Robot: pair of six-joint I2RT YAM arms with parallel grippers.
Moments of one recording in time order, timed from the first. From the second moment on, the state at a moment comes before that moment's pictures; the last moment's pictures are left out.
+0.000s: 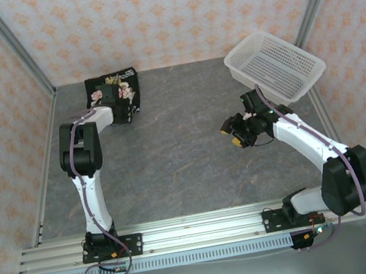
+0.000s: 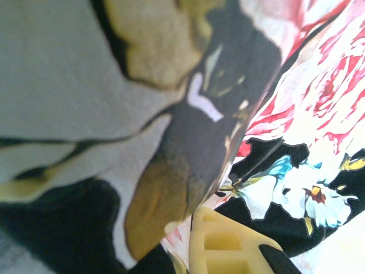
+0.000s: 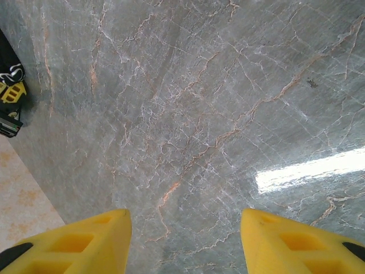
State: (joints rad) left arm -0.03 2.21 1.54 -0.26 0.12 -1.46; right arm 0.31 1.33 0.93 -0.66 -0.39 1.06
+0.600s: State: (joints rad) left arm 0.05 2.09 1.34 -0.19 0.10 -1.47; right arm 0.31 1.34 0.96 -0.69 -0.39 1.04
